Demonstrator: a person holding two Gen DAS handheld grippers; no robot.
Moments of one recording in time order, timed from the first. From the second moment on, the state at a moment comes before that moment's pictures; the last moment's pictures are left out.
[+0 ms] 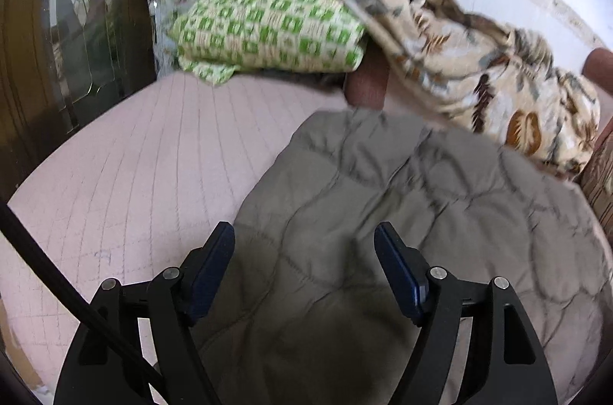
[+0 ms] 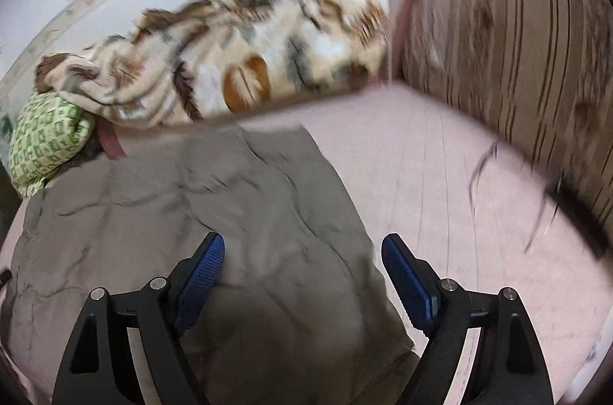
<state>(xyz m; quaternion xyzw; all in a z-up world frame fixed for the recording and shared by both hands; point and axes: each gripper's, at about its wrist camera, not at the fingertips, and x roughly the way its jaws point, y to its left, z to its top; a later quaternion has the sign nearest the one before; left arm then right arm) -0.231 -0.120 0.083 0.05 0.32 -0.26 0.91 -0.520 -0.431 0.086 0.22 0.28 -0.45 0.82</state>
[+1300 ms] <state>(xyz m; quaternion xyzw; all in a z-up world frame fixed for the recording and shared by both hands) -0.322 -0.083 0.059 0.11 0.32 -0.31 0.89 -0.537 -0.341 0.075 0.25 0.31 -0.33 0.85</state>
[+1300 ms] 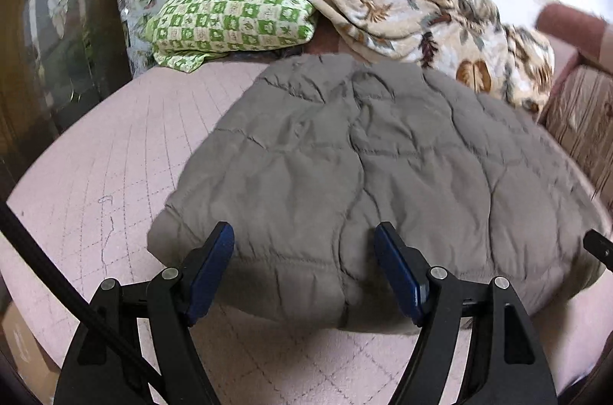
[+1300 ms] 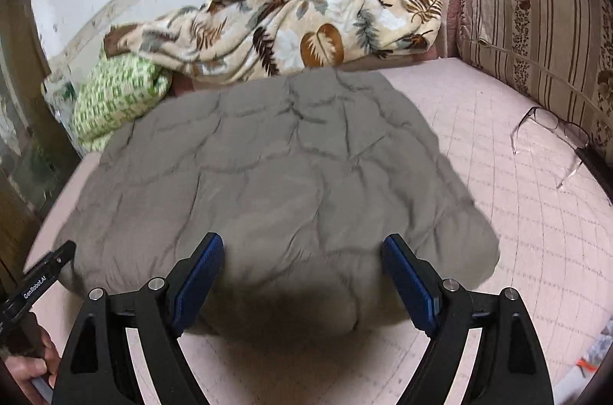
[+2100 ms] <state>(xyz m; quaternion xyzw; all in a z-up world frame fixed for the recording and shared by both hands) -0.323 -0.095 0.047 0.14 0.31 -0.29 0.89 -0.506 -0.330 0.047 0.21 0.35 -0.36 0.84</state>
